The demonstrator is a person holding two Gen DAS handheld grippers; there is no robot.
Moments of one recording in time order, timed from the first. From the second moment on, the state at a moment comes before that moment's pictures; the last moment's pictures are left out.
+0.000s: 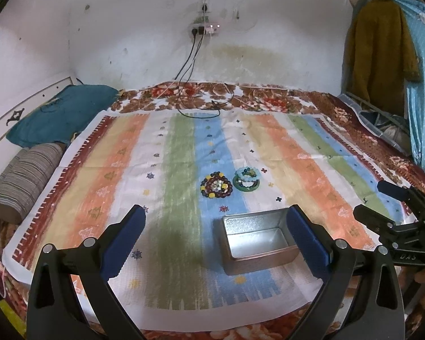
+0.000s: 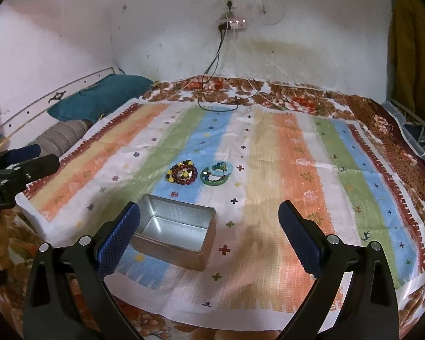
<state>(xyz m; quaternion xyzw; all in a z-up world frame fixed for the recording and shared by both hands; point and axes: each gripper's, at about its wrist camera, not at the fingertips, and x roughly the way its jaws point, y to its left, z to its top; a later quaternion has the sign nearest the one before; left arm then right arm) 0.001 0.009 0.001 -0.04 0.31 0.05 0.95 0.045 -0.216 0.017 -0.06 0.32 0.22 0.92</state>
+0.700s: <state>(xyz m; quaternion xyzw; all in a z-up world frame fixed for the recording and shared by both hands) 0.044 0.017 -0.006 -0.02 0.36 0.06 0.93 0.077 -0.204 0.010 -0.07 0.33 0.21 0.92</state>
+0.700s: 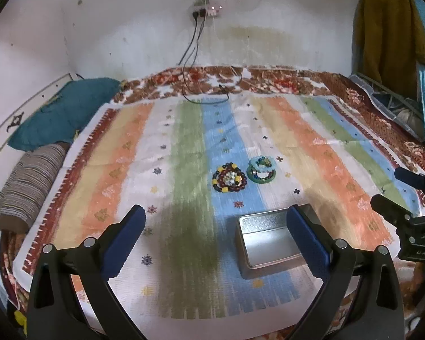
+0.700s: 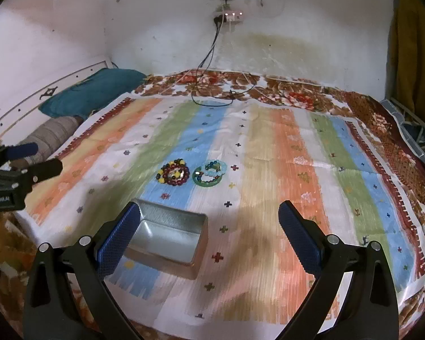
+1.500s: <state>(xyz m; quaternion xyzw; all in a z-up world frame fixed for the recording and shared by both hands) 0.145 0.036 -0.031 -0.05 0.45 0.09 0.89 0.180 -0.192 -0.005 -0.01 0.41 0.21 0.89</state>
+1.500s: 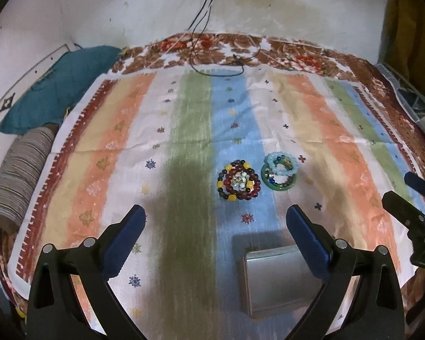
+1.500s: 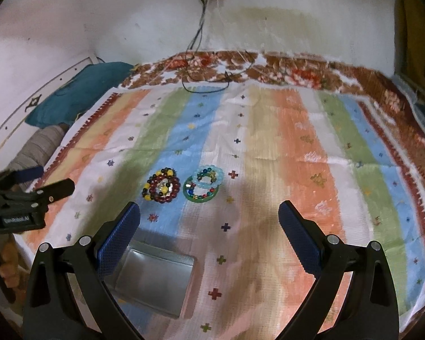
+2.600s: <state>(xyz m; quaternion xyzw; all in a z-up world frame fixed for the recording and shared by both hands) 0.241 0.062 -0.116 -0.08 0.52 0.10 0.84 0.297 -0.166 -0.084 0.04 0.50 0.16 0.85</state>
